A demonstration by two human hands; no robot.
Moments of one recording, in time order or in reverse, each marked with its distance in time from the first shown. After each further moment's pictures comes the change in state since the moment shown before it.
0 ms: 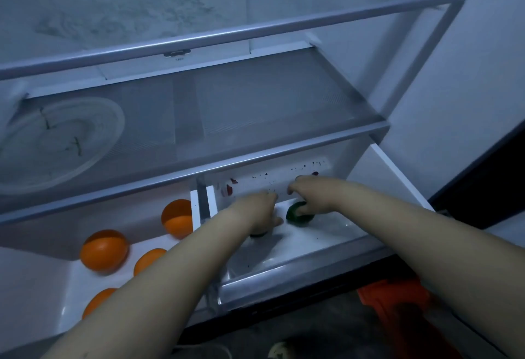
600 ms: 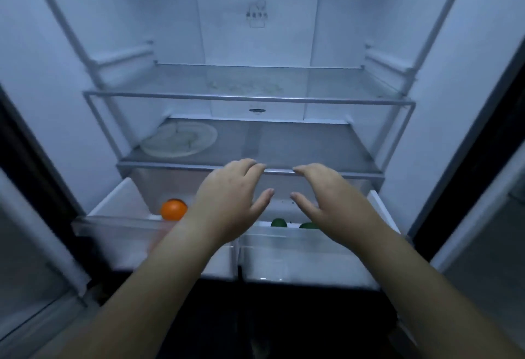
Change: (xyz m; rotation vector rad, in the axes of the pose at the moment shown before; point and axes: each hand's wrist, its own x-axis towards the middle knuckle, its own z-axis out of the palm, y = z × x) left_hand -0.265 0.081 -0.031 0.118 0.968 -0.218; right_hand -0.230 -0.096 -0.036 0.077 0.890 -0.351
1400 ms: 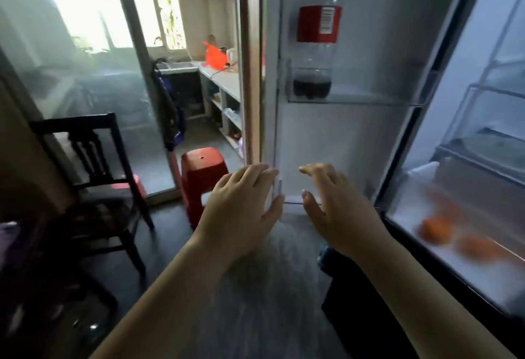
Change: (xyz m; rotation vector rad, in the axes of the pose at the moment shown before) left_hand -0.476 -0.049 -0.215 0.401 0.195 -0.920; right_hand -0.121 -0.451 0.061 0.440 -0.199 -0.861
